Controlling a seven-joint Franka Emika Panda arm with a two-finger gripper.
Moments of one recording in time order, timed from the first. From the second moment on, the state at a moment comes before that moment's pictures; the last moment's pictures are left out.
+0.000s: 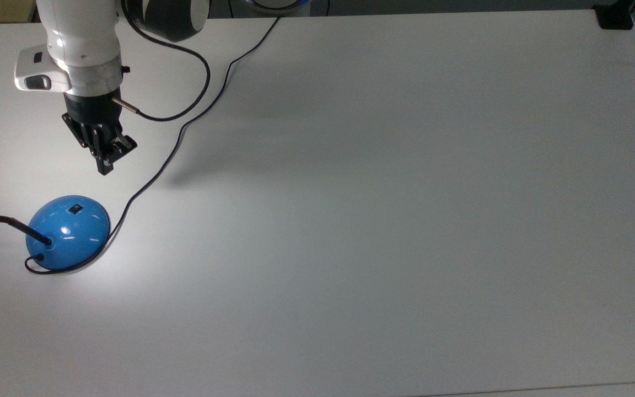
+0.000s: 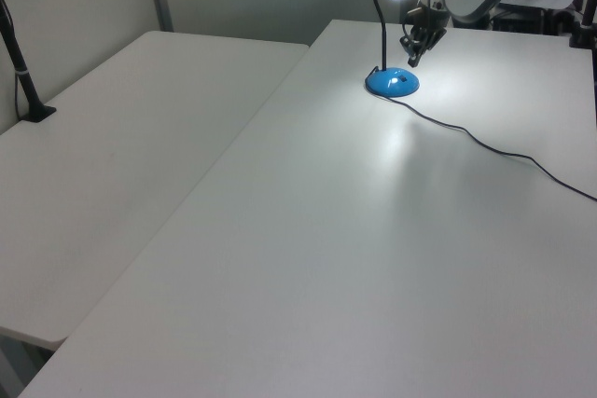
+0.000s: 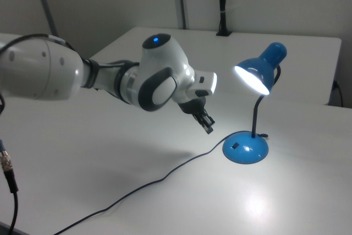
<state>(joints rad) -0.21 0.31 -0.11 -1.84 -0.07 2.51 0.28</state>
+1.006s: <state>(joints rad) -0.26 0.49 -0.11 -1.78 -0.07 2.77 0.36</state>
